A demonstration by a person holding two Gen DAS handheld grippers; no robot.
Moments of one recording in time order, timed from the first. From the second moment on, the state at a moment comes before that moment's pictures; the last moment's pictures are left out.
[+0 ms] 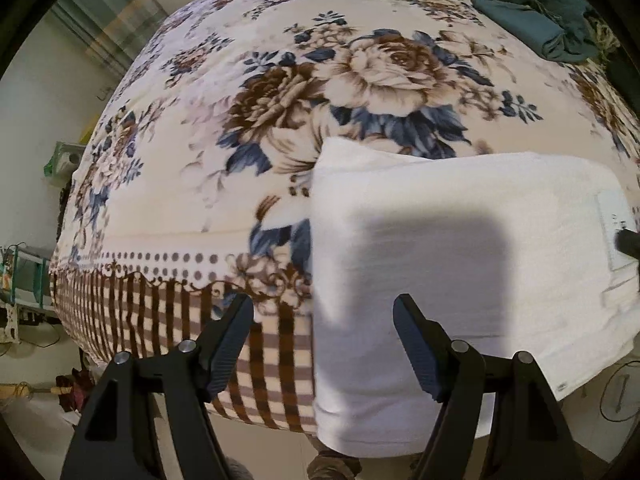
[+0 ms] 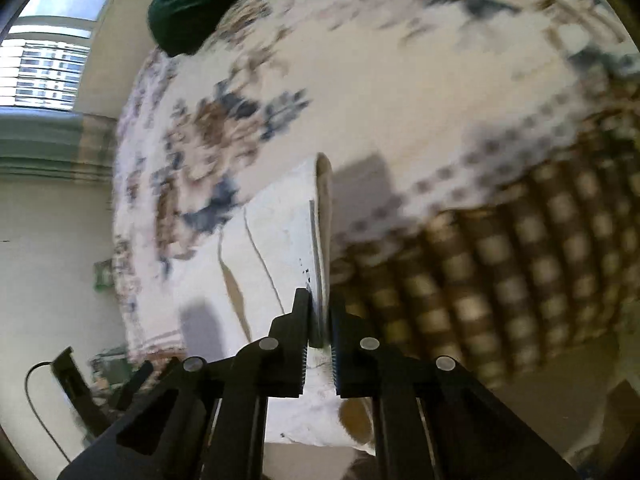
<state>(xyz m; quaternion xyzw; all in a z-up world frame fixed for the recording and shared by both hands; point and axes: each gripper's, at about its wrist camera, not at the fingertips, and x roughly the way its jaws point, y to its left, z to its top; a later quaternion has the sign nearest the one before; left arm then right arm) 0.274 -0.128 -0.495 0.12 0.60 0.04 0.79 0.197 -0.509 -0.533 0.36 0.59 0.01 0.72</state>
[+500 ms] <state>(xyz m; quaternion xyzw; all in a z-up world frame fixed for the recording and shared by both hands) 0.270 -0.137 -0.533 0.13 0.63 0.01 0.77 0.119 -0.508 -0.626 0.31 0.73 -0.02 0.61</state>
